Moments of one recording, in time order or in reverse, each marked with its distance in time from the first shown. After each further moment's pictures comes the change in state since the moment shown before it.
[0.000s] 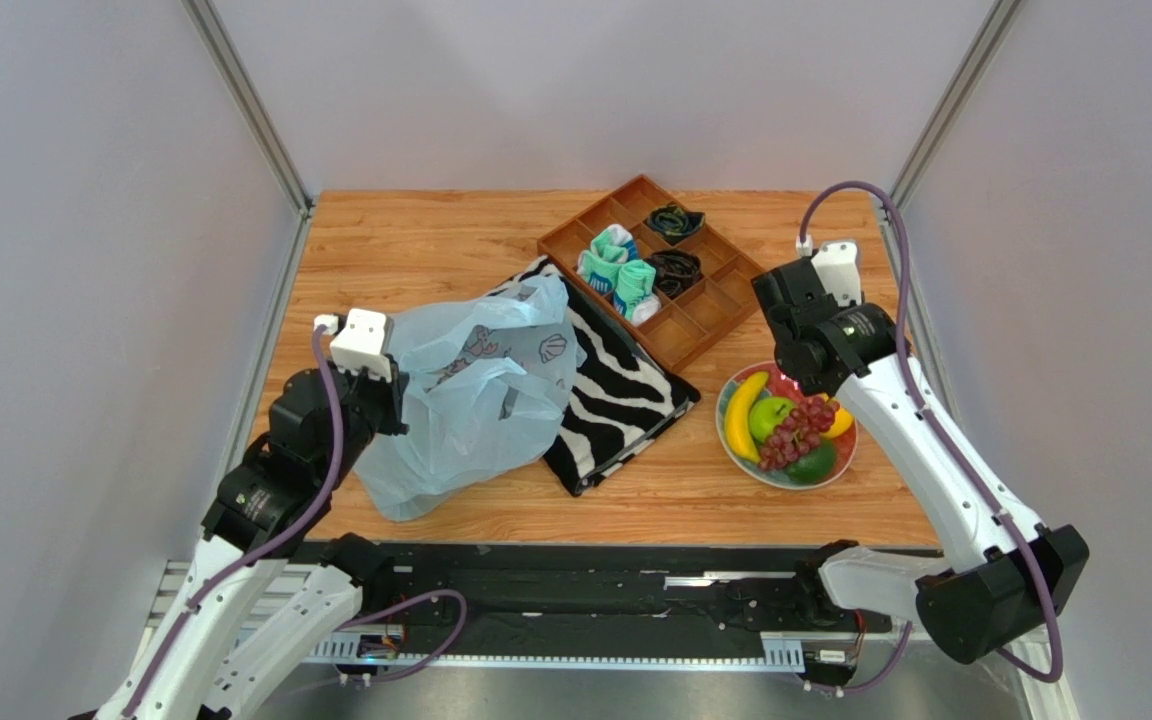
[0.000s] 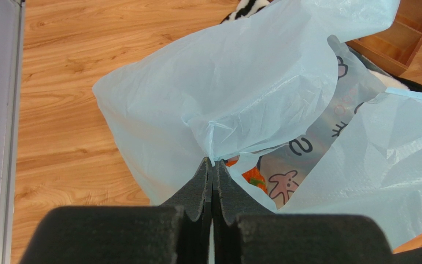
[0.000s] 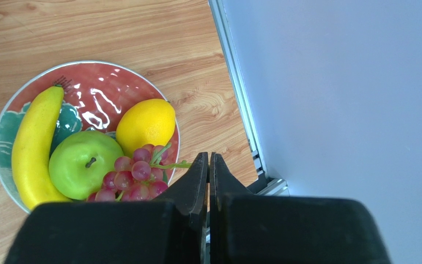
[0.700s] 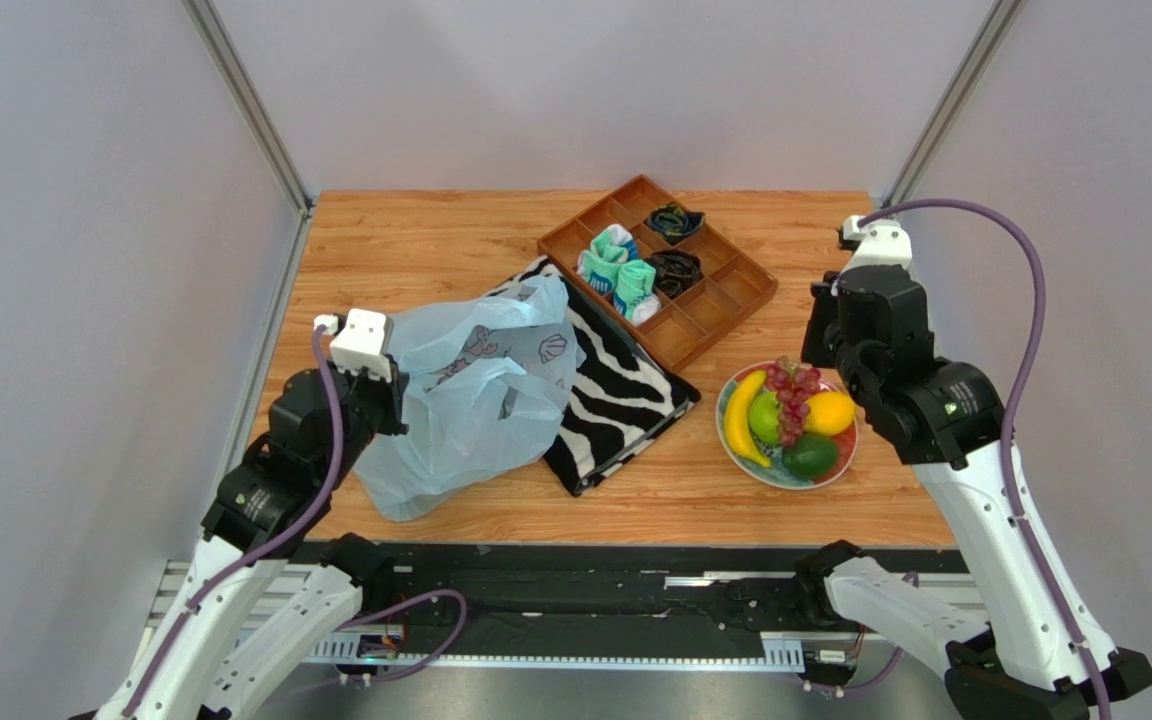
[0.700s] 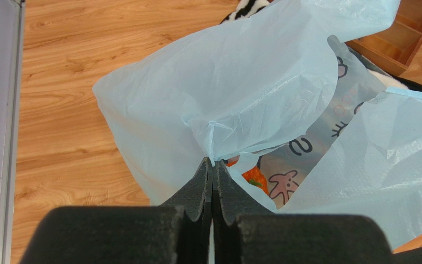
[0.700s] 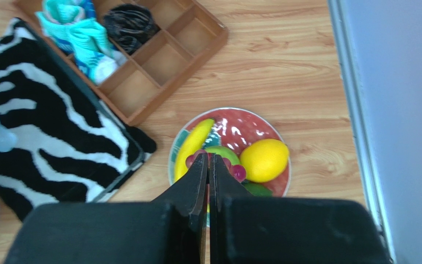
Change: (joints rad) left arm 0.000 -0.001 0.000 0.000 0.000 0.000; right arm 0.000 -0.272 0.059 0.194 -0.438 -0.041
